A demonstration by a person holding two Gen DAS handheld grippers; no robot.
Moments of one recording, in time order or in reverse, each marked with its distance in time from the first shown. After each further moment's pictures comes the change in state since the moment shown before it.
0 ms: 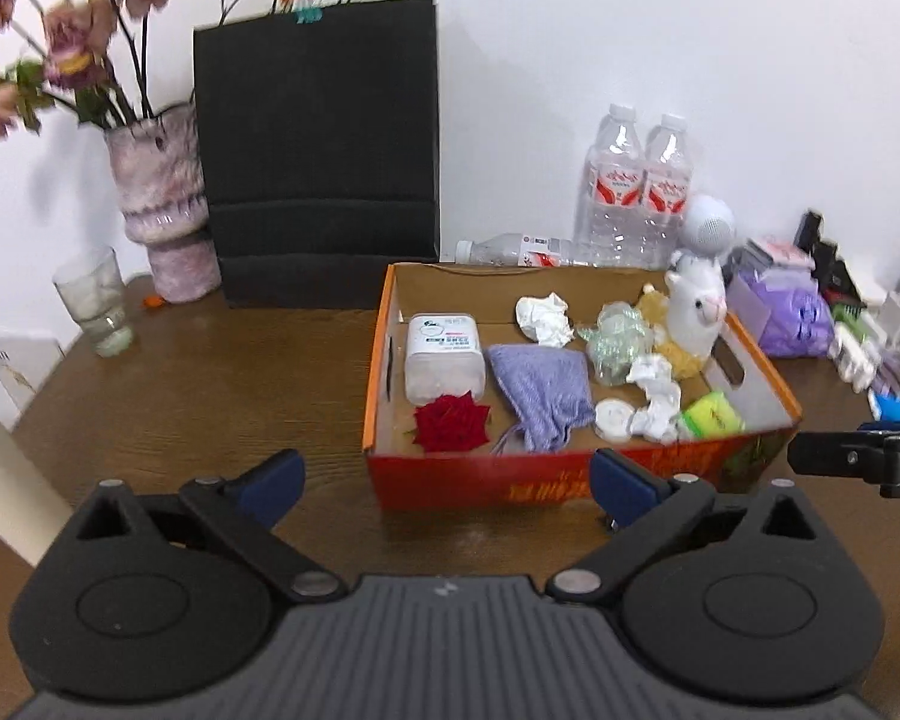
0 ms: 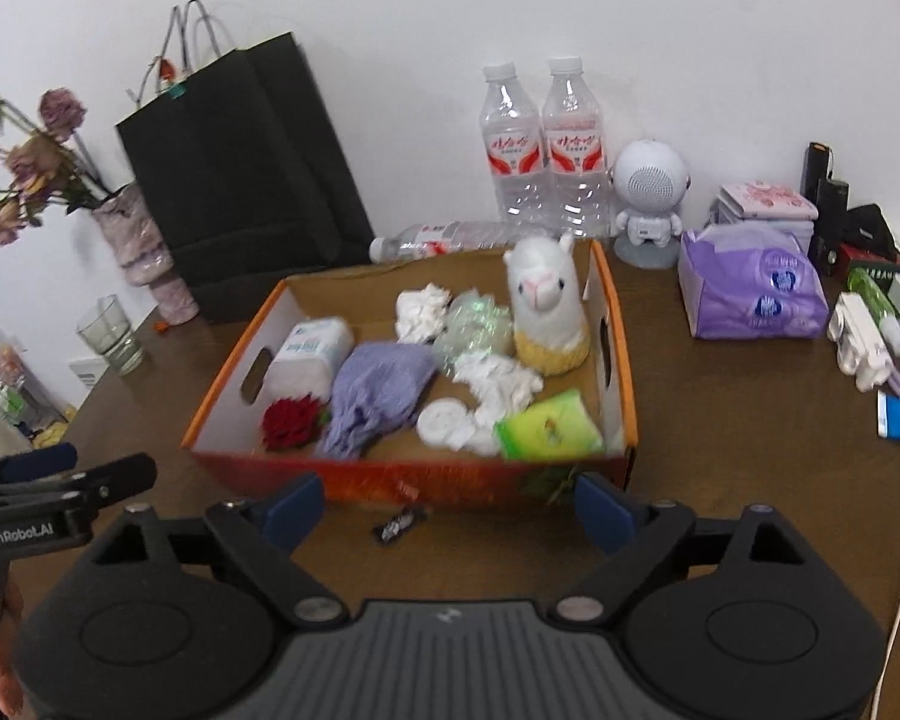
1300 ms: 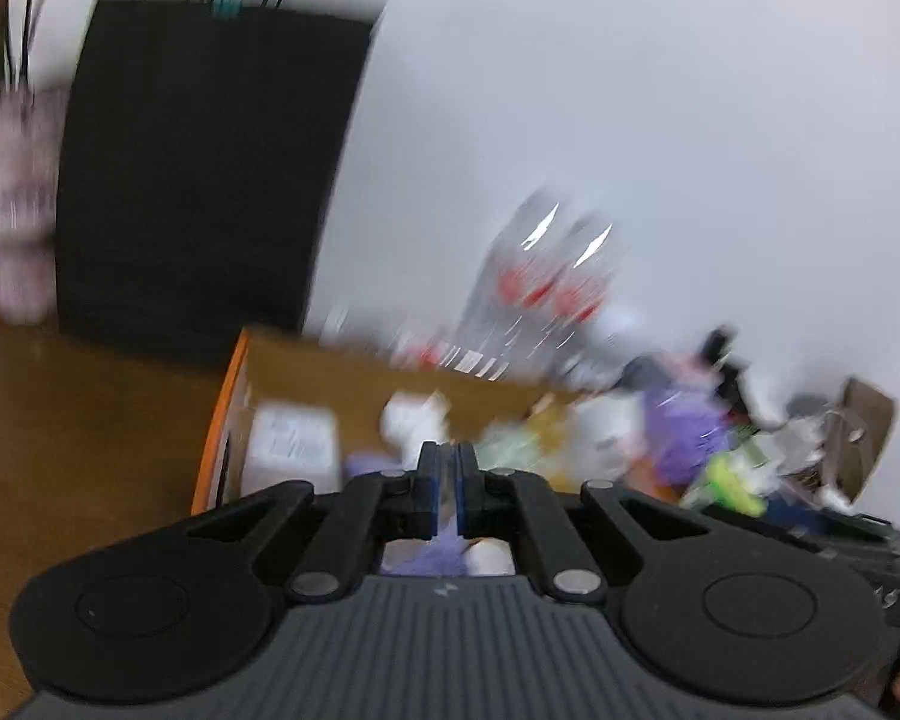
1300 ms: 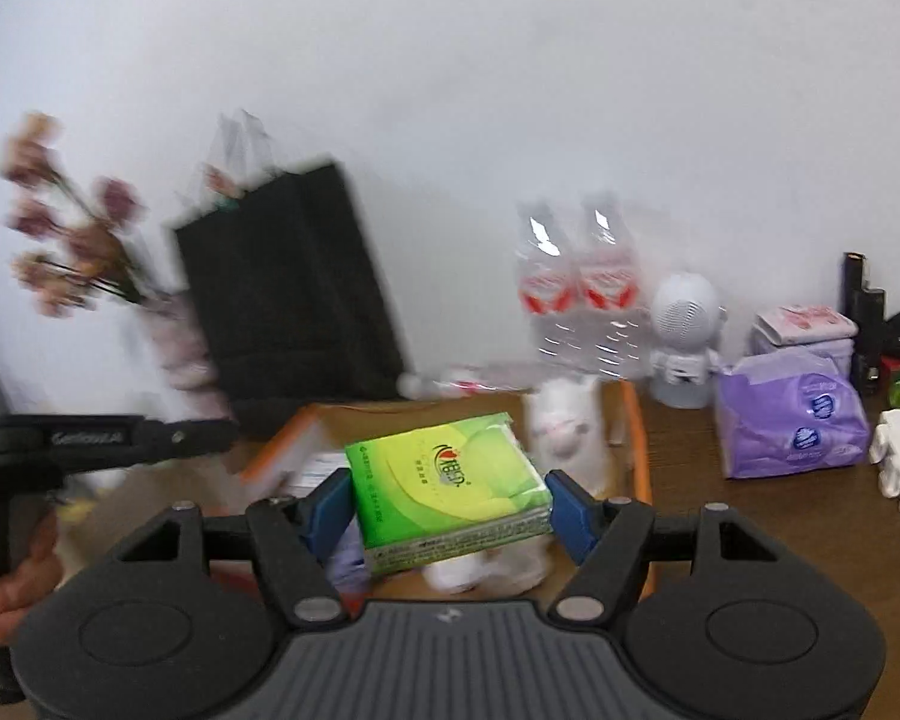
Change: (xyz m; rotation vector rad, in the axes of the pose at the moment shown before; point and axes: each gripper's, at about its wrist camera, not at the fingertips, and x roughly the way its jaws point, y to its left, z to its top) left arm 0.105 0.015 0.054 -0.185 -0.026 -0.326; right arm 0.031 -0.027 0.030 -0.057 -0.268 0.070
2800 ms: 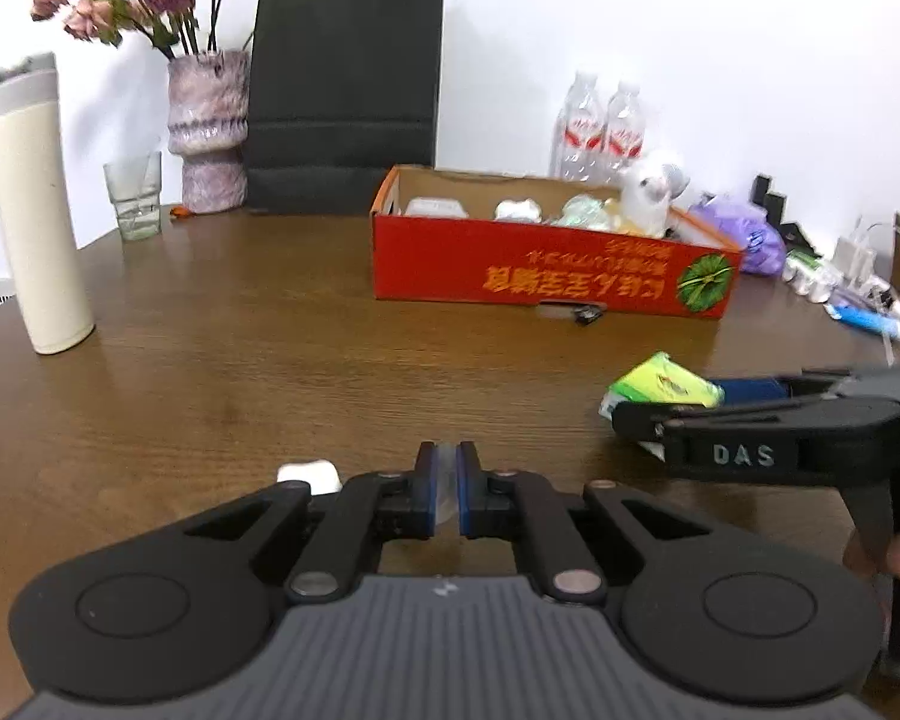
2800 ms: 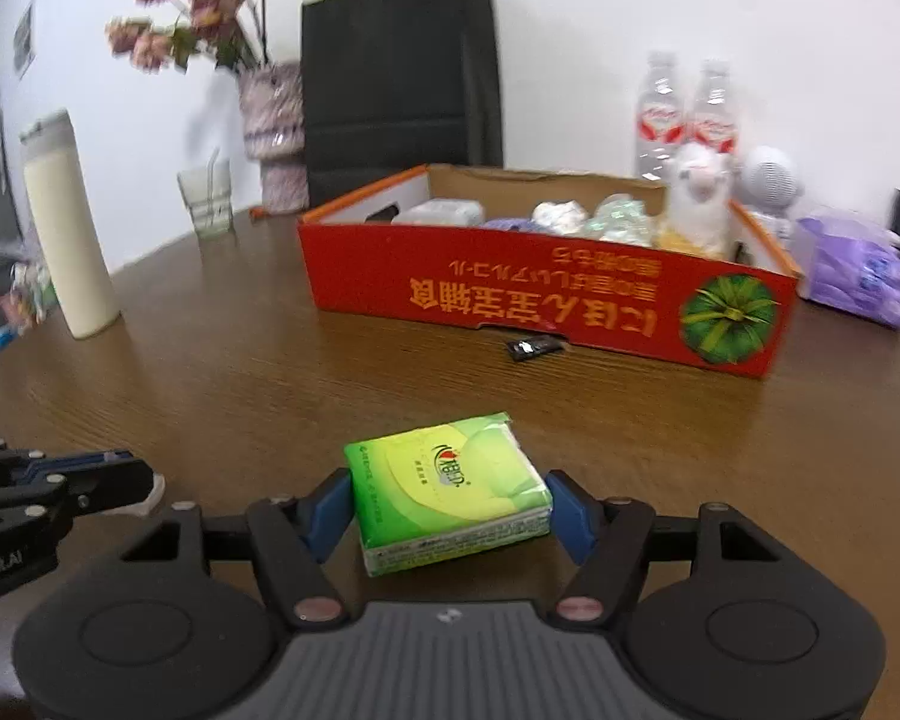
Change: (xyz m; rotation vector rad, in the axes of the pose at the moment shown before) left arm -0.156 -0.025 -0.246 0.141 -0.117 0.266; right arm -0.047 0.094 -0.192 -0.197 0.116 0.018
